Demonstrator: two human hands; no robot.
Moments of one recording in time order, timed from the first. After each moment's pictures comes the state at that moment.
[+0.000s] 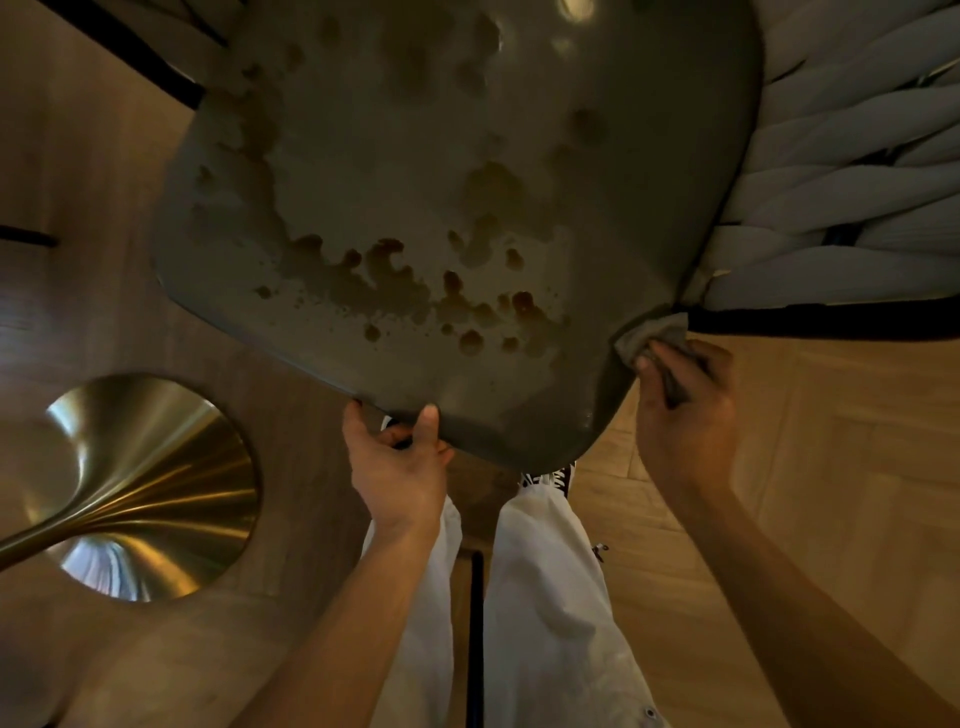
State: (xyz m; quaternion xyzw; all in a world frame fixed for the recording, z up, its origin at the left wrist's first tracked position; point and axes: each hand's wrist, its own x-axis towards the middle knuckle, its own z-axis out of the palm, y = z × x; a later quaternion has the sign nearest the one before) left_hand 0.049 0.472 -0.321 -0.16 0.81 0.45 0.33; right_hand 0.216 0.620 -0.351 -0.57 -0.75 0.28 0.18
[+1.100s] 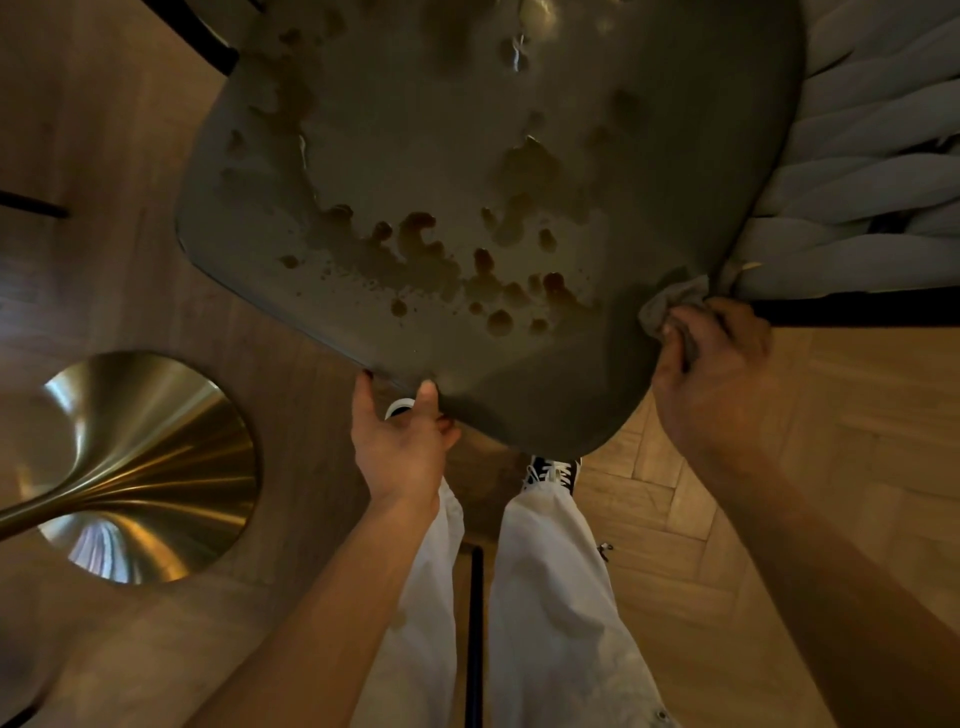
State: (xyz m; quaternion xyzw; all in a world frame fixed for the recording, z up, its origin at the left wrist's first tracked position) left_hand 0.034 0.457 -0.335 -0.23 0.75 0.50 0.36; right_hand 0.197 0.636 -0.344 -0.50 -0.85 0.12 0.13
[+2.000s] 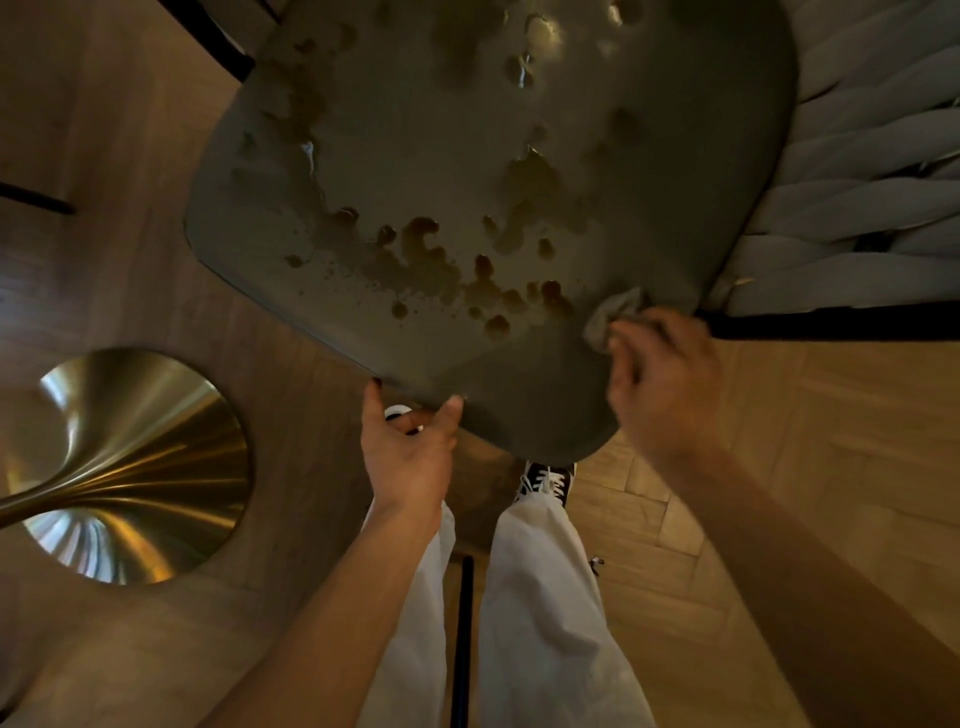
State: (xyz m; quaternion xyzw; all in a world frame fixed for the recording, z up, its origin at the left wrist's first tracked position) left_hand 0.044 0.457 -0.324 -0.20 0.74 0.50 0.39; right_hand 0.177 0.626 -0.340 -0.42 -0.89 0.16 0.13
